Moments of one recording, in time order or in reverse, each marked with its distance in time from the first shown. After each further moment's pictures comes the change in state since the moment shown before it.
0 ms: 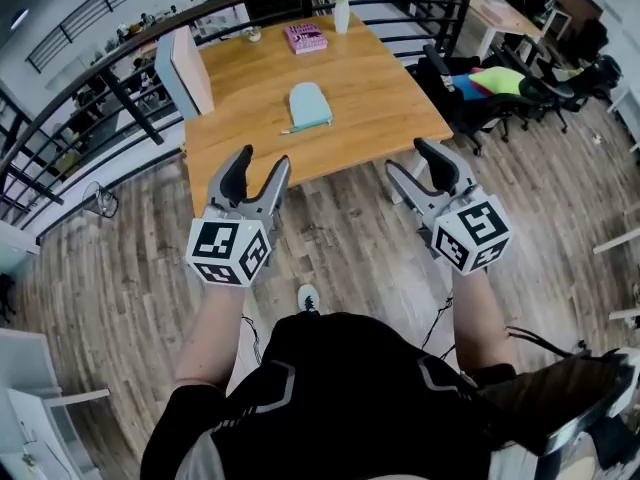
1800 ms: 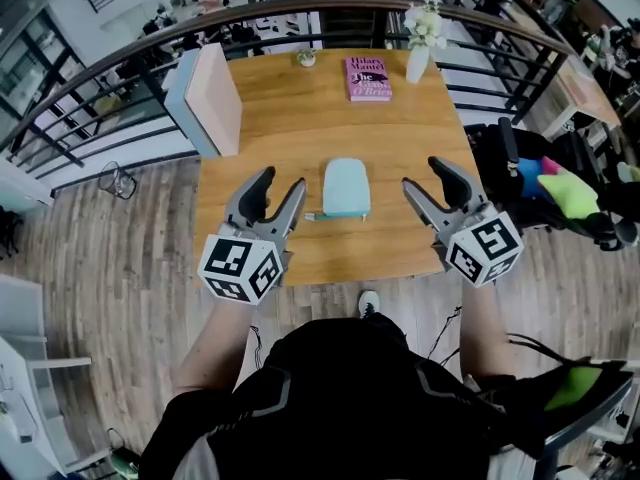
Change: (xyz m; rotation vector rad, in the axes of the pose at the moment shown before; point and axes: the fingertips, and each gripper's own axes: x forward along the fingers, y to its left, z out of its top) left arm 0.235 0.169 -0.030 -0.095 0.043 0.195; right arm 0.304 -0.182 -0.027 -0.001 0.002 0.291
